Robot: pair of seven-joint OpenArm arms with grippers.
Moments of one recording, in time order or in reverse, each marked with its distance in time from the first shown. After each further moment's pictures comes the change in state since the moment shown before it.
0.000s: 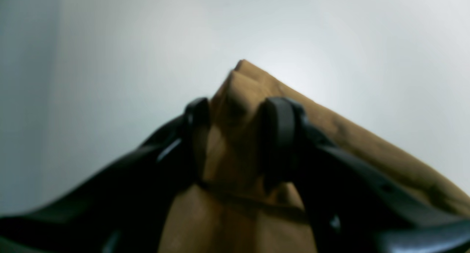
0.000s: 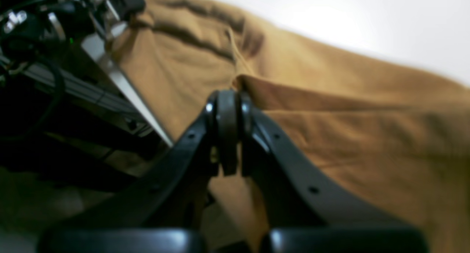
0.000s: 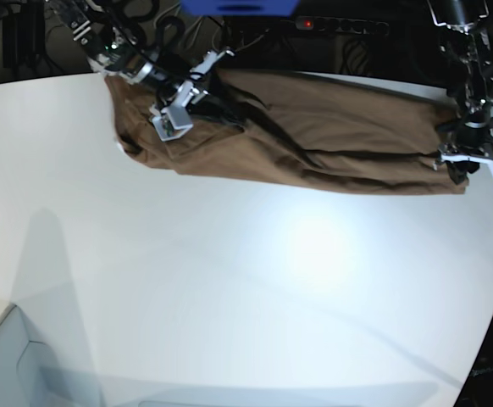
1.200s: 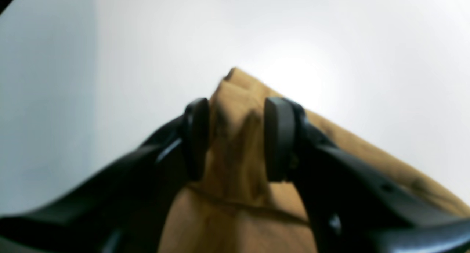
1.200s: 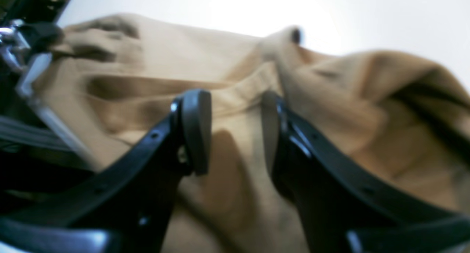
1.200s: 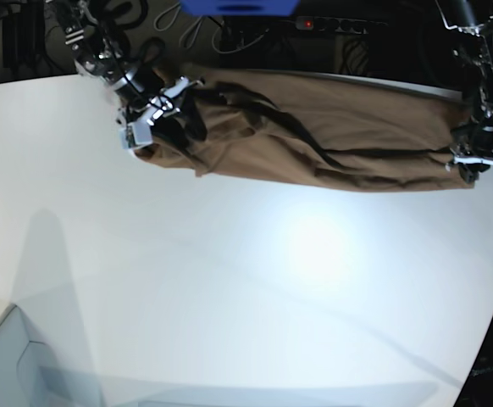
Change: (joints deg) left arm -0.1 -1.6 -3.6 2.4 -0.2 0.0 7.4; right arm 1.3 -3.6 10.4 -12.6 0.0 0.0 5.1
